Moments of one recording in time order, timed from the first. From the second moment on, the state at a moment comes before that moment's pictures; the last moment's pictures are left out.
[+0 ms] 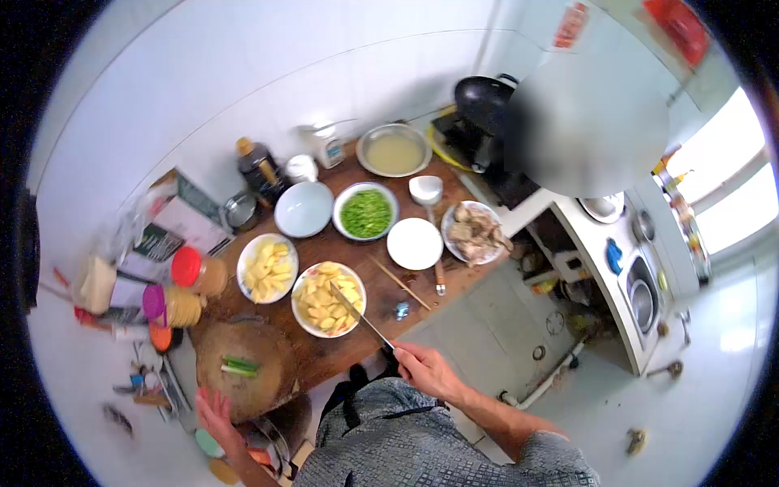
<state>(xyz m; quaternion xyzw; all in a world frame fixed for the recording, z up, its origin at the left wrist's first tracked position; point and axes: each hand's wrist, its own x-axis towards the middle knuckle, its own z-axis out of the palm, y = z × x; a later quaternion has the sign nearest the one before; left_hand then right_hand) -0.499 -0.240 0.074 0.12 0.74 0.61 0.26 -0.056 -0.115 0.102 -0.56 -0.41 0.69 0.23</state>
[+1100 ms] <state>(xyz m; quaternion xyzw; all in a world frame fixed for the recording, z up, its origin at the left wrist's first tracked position) -0.178 -0.096 0.031 0.44 0.35 0.32 0.76 0.104 -0.513 0.050 -0.64 0.10 0.39 0.65</state>
